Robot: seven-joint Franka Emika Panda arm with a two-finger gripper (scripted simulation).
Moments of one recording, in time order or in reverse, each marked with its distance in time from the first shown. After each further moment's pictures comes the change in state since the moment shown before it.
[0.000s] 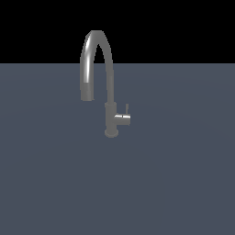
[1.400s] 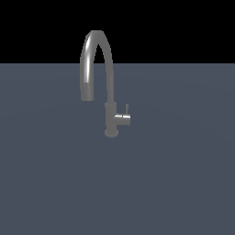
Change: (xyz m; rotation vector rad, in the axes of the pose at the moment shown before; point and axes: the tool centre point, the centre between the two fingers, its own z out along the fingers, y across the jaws) arm 0.089 0.004 0.036 0.218 -0.209 0.250
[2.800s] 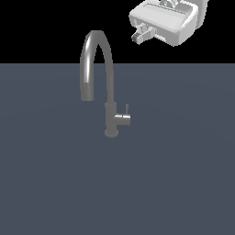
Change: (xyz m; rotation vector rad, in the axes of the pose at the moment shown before) arm 0.171 0.020 0.095 0.467 -0.436 0.516
